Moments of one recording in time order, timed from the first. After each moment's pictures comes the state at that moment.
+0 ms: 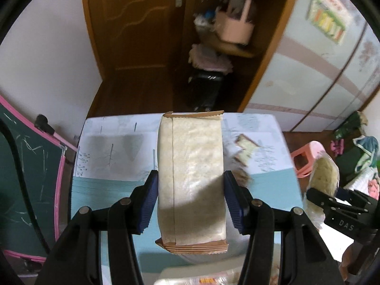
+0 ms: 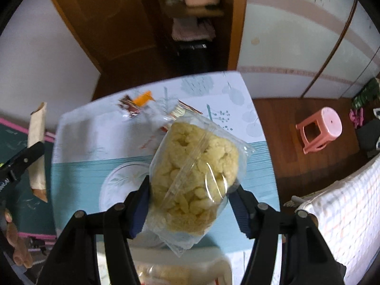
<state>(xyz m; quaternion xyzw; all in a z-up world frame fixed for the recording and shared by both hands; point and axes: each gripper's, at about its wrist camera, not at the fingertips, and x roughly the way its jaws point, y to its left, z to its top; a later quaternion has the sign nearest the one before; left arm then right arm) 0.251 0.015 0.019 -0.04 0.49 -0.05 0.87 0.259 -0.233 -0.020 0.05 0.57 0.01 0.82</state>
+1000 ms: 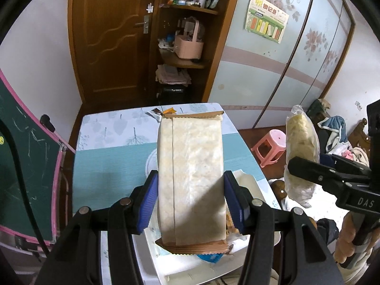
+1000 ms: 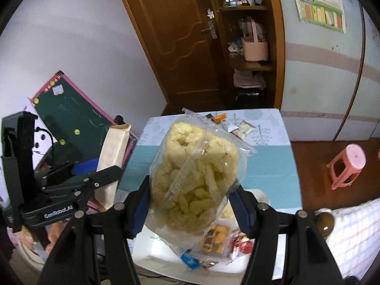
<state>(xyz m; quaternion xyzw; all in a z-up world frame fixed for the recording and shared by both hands) 0.000 0.017 0.074 -0.03 0.42 -0.15 0.90 0.034 -0.206 0.085 0.09 0.42 0.17 0.89</state>
